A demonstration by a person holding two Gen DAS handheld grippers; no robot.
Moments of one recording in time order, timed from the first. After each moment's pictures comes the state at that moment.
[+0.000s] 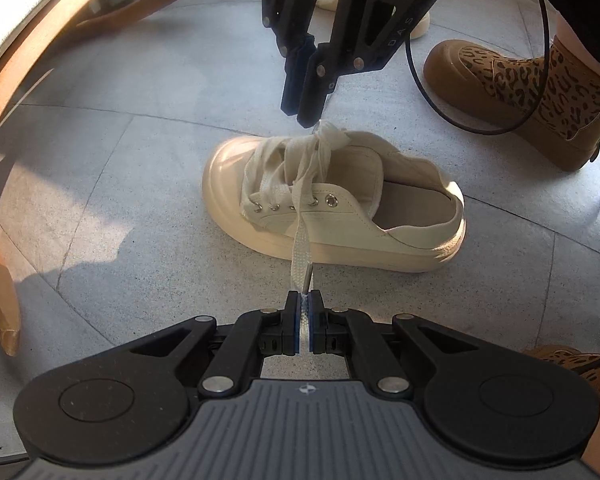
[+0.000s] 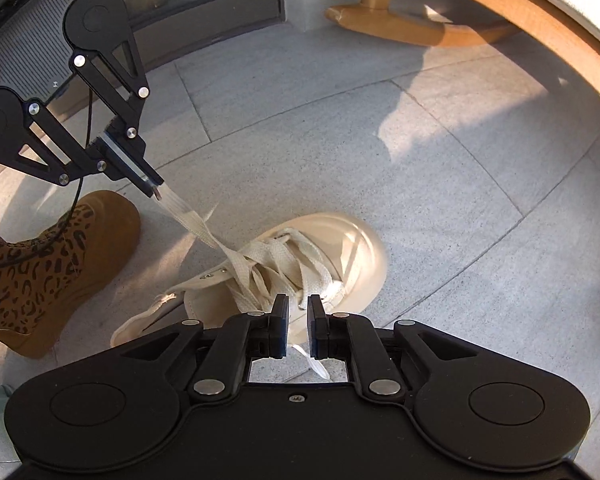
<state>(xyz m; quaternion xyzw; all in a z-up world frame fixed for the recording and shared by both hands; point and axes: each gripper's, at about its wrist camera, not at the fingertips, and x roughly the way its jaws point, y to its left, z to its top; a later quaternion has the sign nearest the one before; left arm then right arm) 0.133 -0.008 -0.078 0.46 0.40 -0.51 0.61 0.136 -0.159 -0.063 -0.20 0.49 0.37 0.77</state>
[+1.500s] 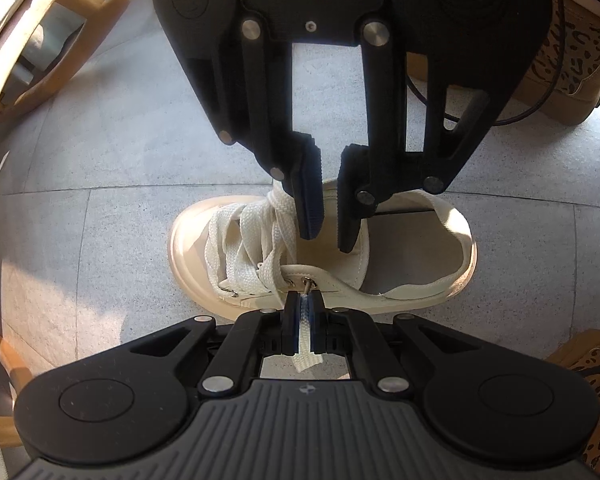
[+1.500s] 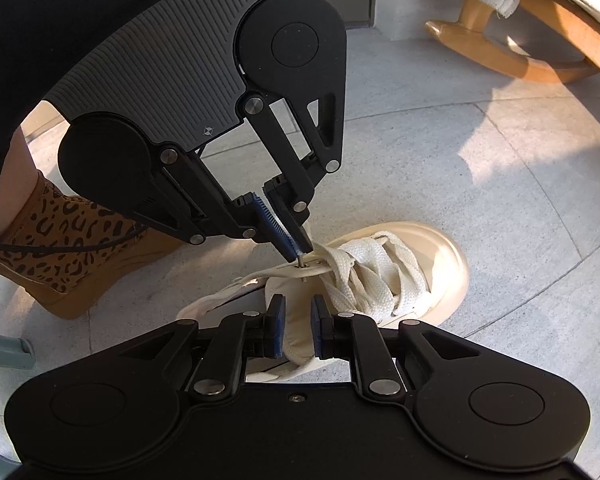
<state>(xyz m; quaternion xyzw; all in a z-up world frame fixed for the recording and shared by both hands) 0.117 -0.065 -0.104 0.55 0.35 -0.53 0.55 0.097 -0.135 -0.075 -0.25 0.45 0.46 0.72</state>
